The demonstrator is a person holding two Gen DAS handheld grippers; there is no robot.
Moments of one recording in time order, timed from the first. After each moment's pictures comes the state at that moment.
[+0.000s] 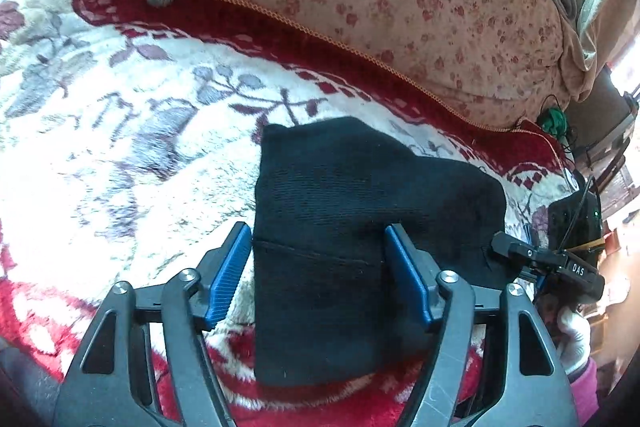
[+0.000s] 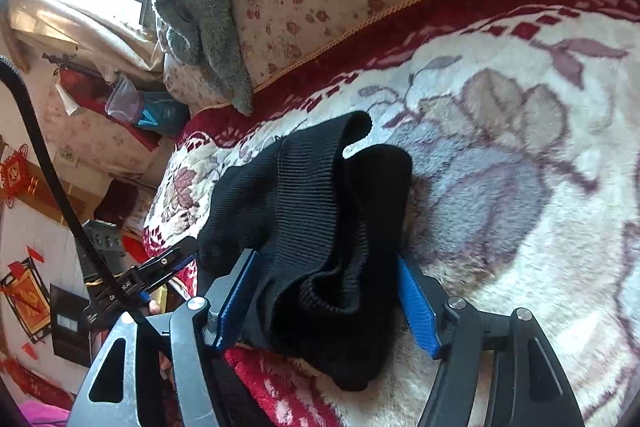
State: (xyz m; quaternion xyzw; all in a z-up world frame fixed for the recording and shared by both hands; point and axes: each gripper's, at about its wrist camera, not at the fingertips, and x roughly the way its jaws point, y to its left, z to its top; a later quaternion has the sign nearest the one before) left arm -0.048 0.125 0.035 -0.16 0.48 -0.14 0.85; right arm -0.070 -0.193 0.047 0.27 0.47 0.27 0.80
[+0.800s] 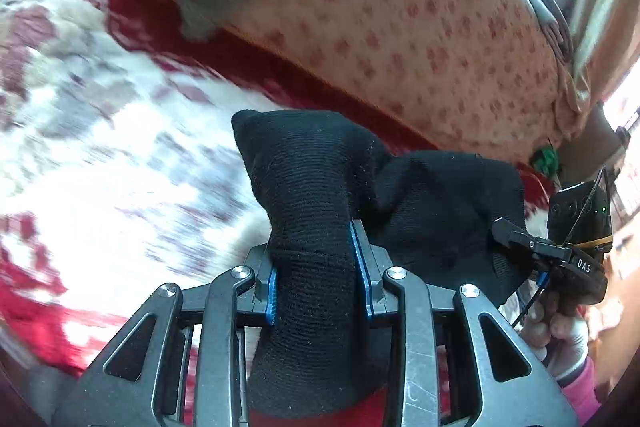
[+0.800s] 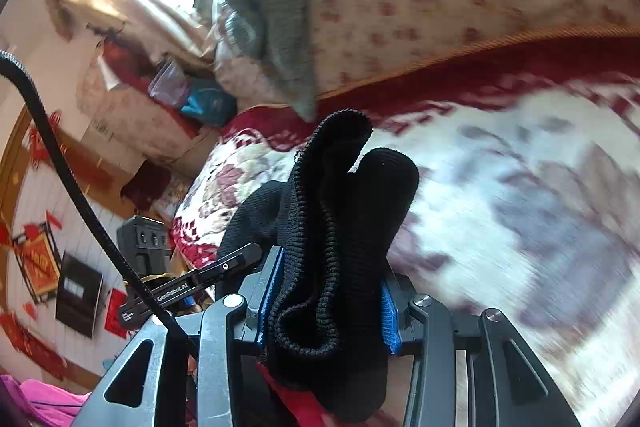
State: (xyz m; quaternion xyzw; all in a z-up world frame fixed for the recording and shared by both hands) left arm -0.055 0.189 0.079 -0.19 0.42 -0.11 0.88; right arm -0.050 -0.119 0.102 0.23 0.42 0.35 0.81
